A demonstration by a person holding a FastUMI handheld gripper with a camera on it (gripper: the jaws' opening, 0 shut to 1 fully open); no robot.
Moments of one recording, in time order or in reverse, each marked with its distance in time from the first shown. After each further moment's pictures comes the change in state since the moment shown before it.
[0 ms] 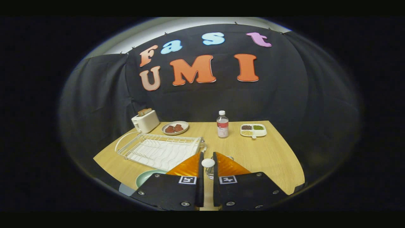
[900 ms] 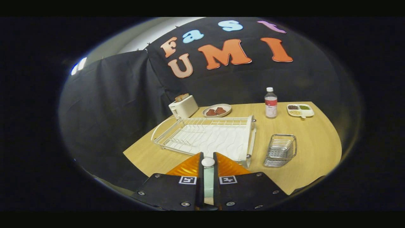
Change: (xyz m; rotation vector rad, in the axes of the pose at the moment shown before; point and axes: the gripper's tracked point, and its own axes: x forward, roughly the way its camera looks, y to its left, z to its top) arm 0.024 0.124 -0.082 0.044 0.173 0.310
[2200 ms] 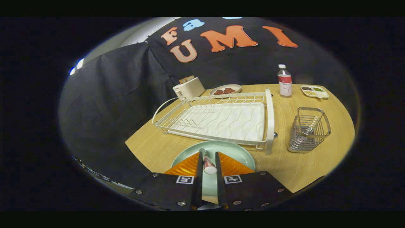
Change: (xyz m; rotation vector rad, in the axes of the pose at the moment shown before) arm 0.032 0.005 -0.072 0.046 0.129 0.040
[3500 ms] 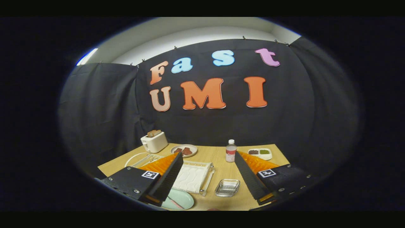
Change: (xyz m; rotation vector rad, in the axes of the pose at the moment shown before) arm -0.169 -0.065 0.249 -0.160 -0.553 -0.348
